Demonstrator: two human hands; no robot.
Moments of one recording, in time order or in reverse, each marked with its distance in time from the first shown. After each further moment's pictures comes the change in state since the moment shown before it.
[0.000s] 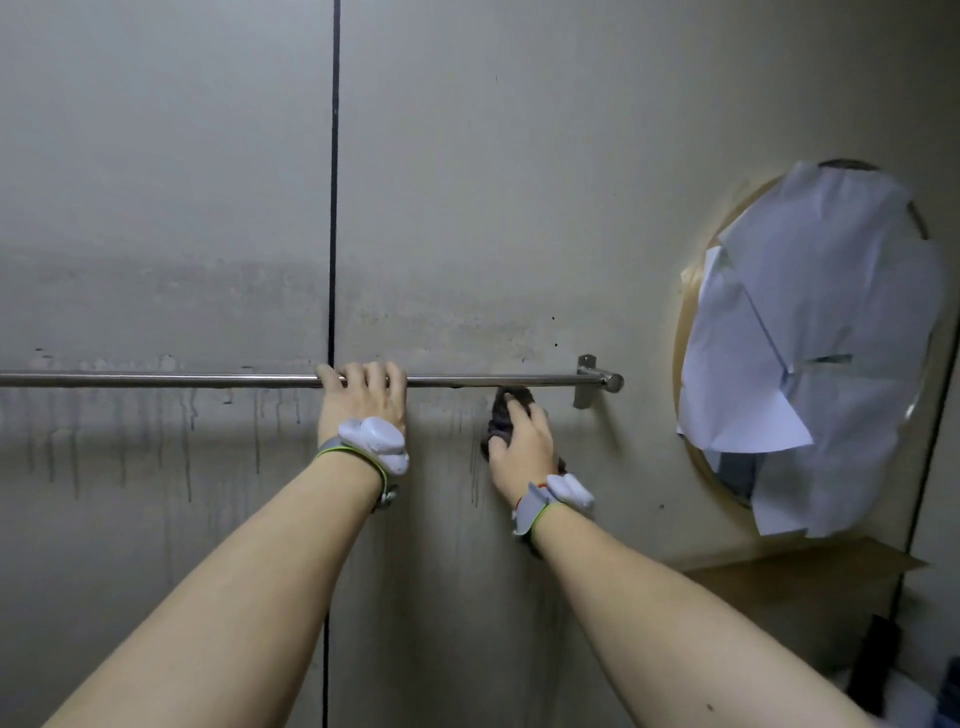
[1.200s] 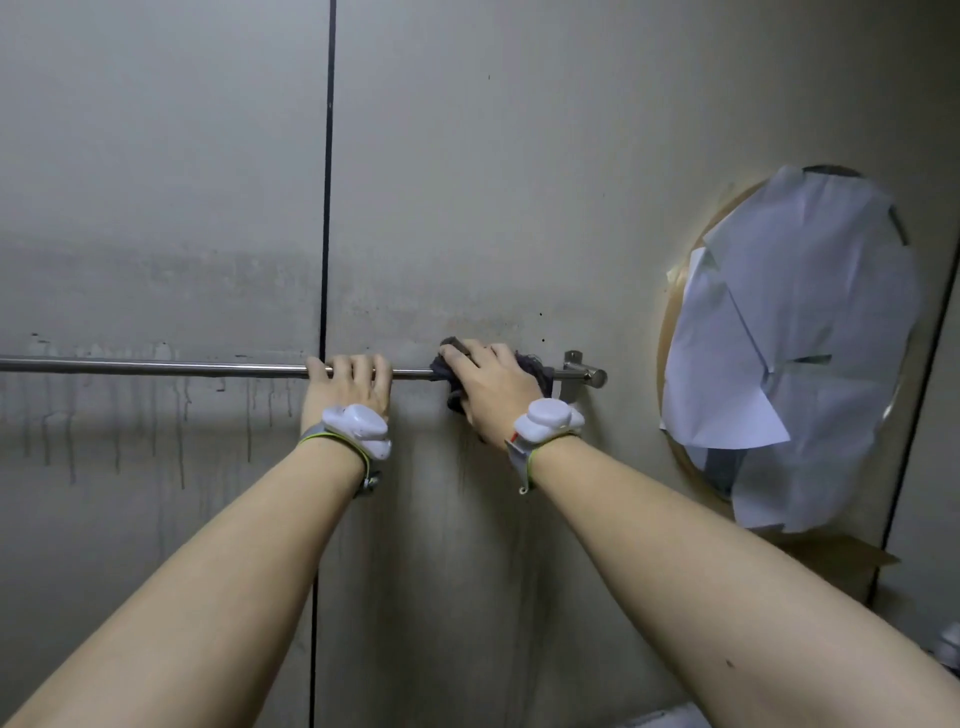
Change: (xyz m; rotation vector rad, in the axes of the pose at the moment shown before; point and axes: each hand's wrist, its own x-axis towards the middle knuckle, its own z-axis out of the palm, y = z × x) left_hand 0.000 -0.004 0.001 0.025 -0.001 0.012; right_hand 0.027 -0.052 -0.048 -0.538 -0.103 -0.666
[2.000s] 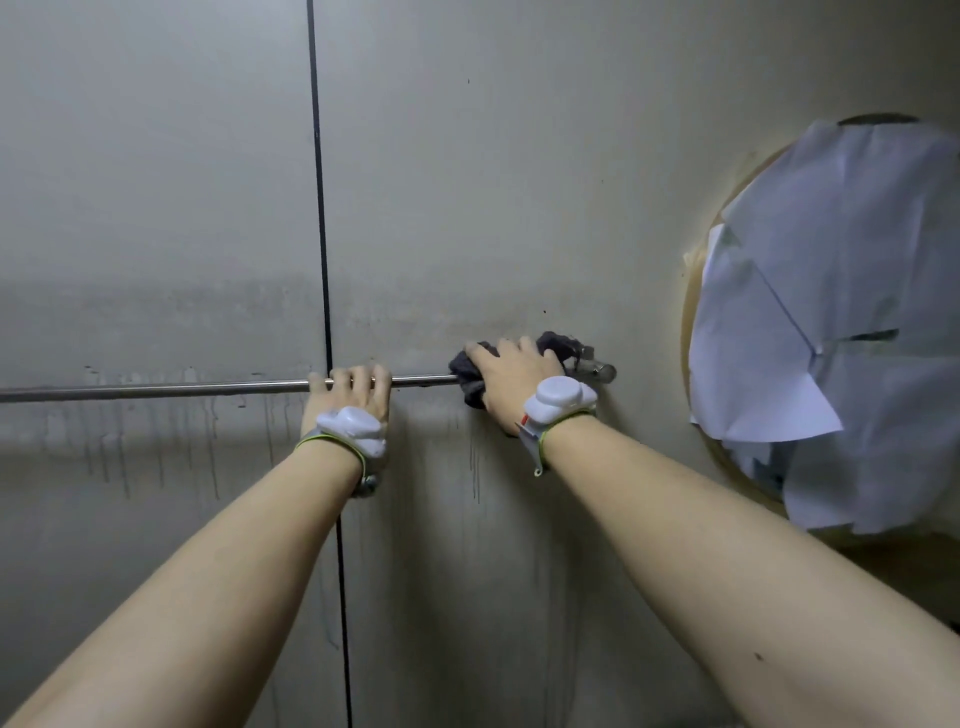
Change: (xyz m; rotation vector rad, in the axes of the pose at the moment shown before) left_hand 0.006 0.002 0.003 -0.025 -0.056 -0.048; right_hand 0.009 0.031 -0.004 -0.039 -0.091 0.066
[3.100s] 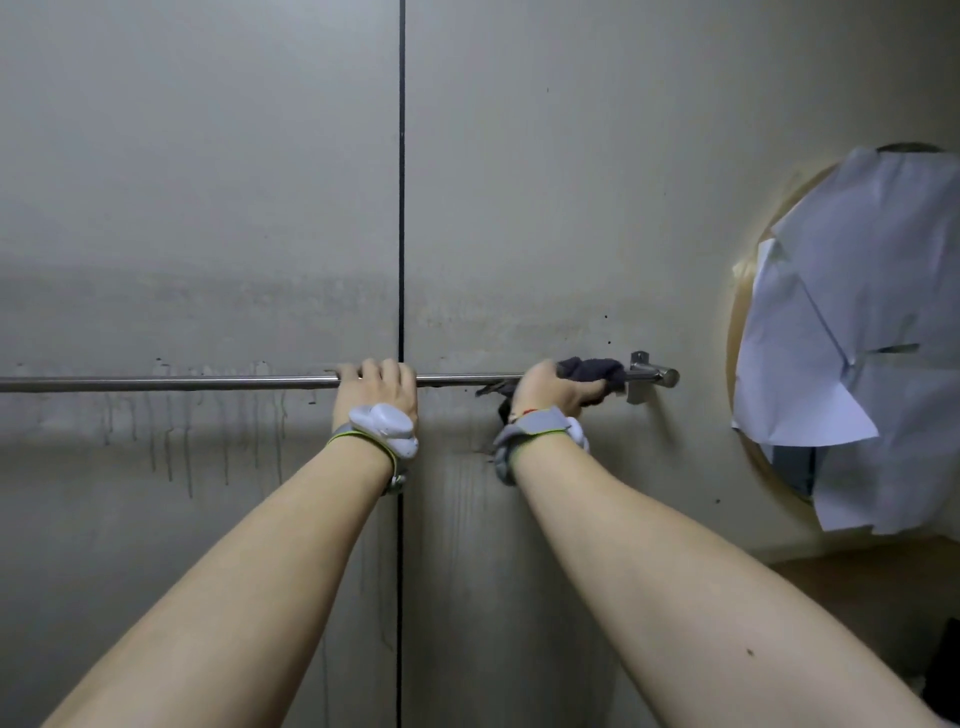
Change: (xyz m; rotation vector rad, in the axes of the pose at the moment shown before) left_hand -0.008 -0.060 0.015 0.005 0.084 0.058; right_hand 0.022 -0.110 -0.007 1.476 0.794 1.309
